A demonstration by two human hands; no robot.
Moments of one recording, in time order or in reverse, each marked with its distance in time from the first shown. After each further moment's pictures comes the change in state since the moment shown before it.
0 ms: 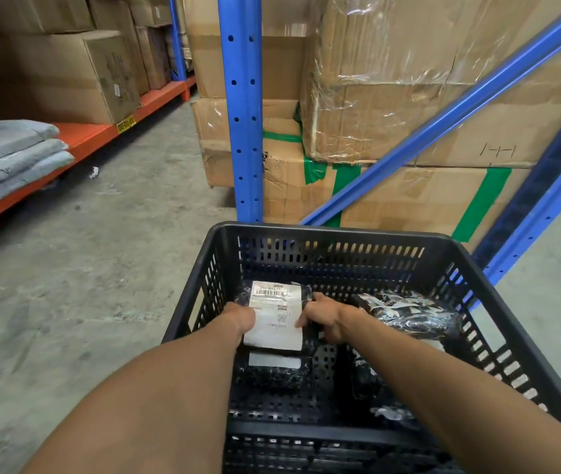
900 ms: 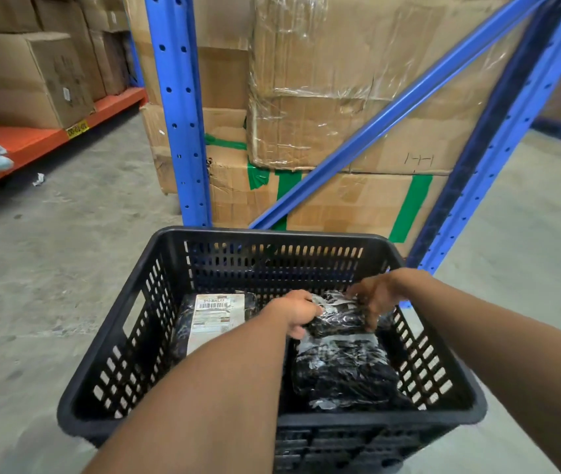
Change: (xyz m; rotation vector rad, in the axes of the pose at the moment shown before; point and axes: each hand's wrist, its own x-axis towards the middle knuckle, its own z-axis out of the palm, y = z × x) left_hand -0.085 0.077 0.136 0.304 -0.437 0.326; right_hand -0.094 -0.002 -0.180 -1.089 -0.025 0.077
